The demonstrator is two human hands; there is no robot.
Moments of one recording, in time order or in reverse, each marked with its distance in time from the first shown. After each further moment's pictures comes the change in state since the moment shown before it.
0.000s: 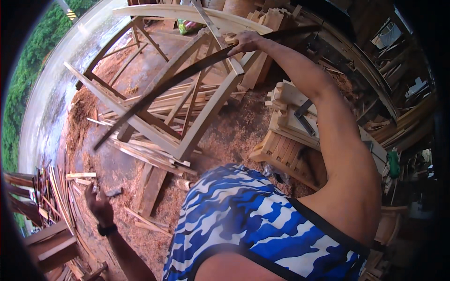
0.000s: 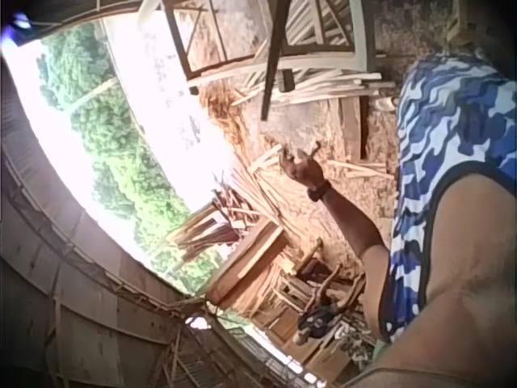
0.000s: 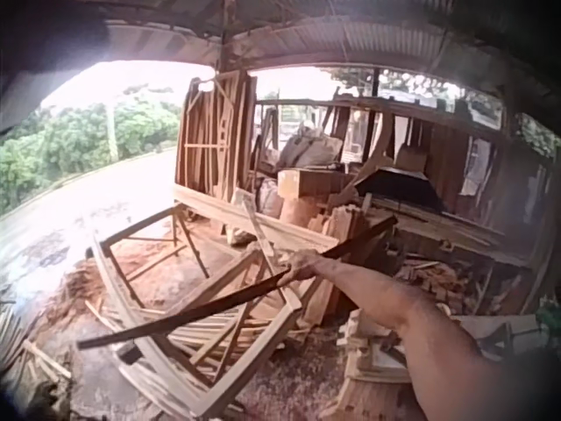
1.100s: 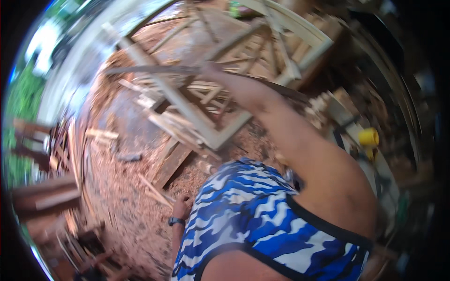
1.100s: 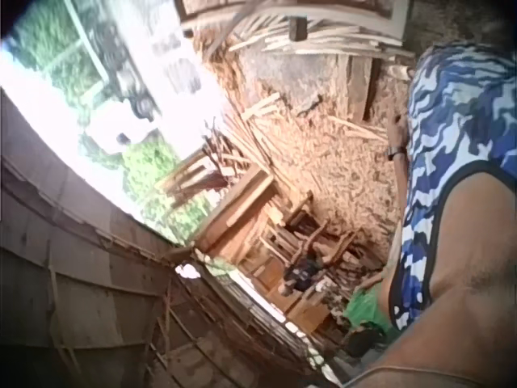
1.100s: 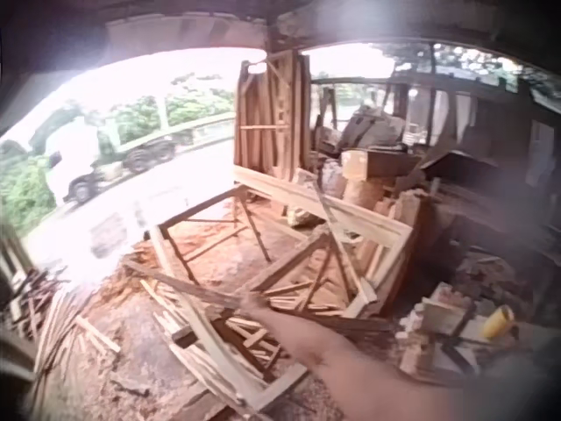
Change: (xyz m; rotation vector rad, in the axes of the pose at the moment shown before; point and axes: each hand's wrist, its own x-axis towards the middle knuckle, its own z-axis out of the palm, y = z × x) left_hand -0.205 -0.027 0.139 -0.118 -0.828 -0.375; right_hand 0.190 -0.265 0.189 0.311 -0.092 0.087
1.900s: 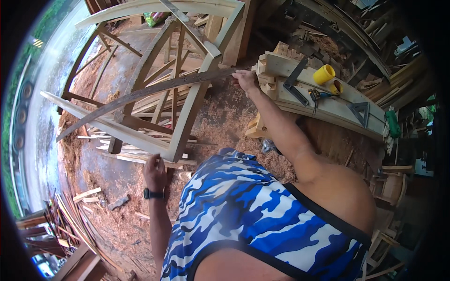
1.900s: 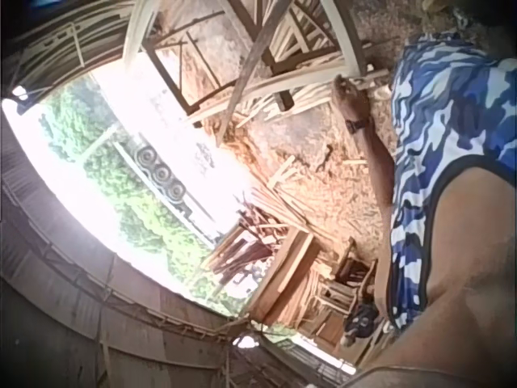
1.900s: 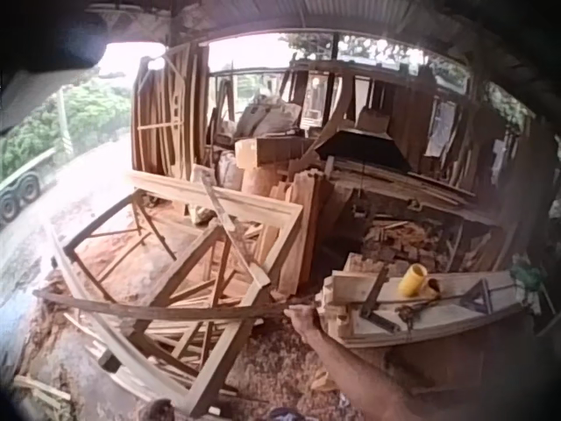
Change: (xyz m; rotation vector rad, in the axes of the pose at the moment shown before) left_hand 0.135 0.192 -0.041 0.039 0.350 0.763; right_hand -0.277 0.283 0.033 1.312 0.732 0.568
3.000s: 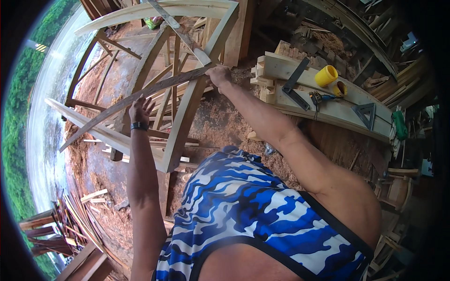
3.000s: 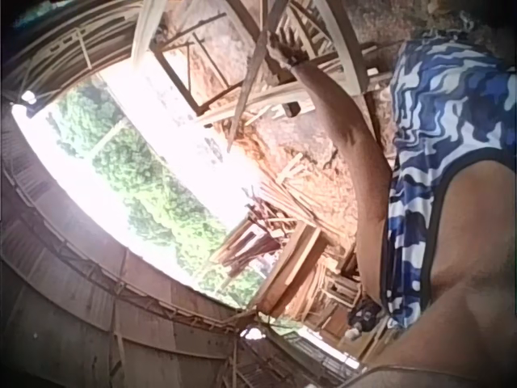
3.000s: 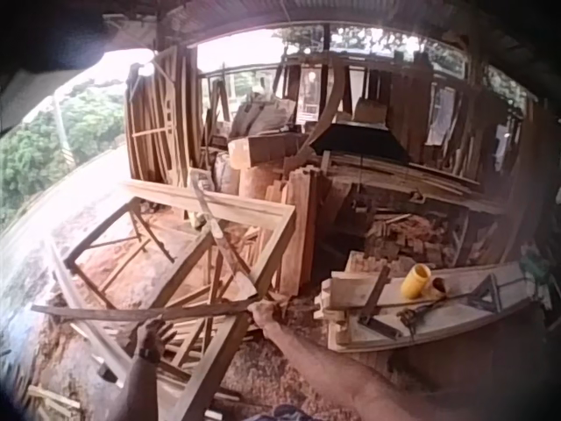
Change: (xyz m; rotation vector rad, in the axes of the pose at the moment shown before) left_hand 0.284 -0.024 0.109 -1.275 0.043 -0.677; right_hand 0.028 -0.055 0.054 0.046 -0.010 0.033
